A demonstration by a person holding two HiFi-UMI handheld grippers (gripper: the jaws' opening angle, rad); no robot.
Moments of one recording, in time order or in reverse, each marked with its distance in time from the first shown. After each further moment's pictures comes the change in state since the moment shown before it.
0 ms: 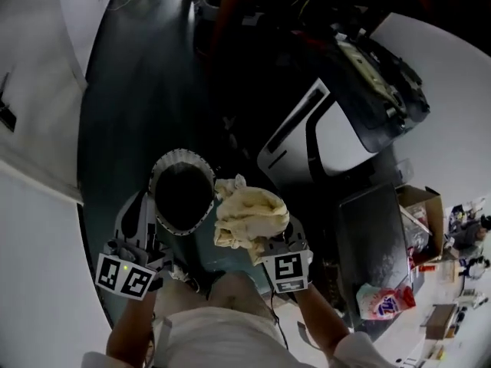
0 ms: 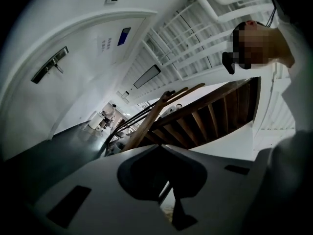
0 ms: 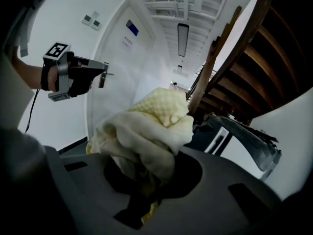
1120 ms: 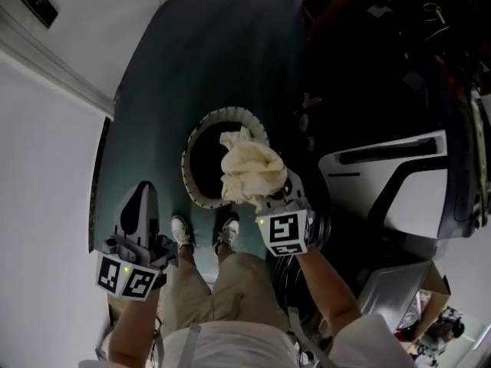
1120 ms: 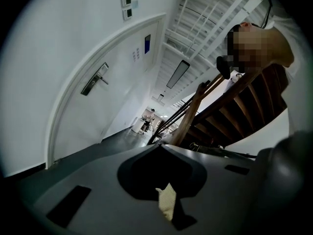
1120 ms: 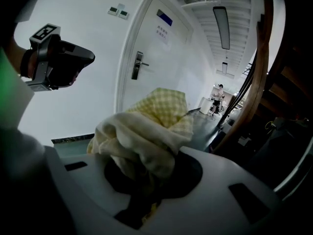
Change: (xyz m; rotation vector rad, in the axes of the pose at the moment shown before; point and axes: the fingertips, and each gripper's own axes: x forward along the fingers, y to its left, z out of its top) left arm -0.050 0.147 -0.081 0.057 -0.023 0.489; right arm 0.263 0.116 -0.022 -0.225 -0.072 0.462
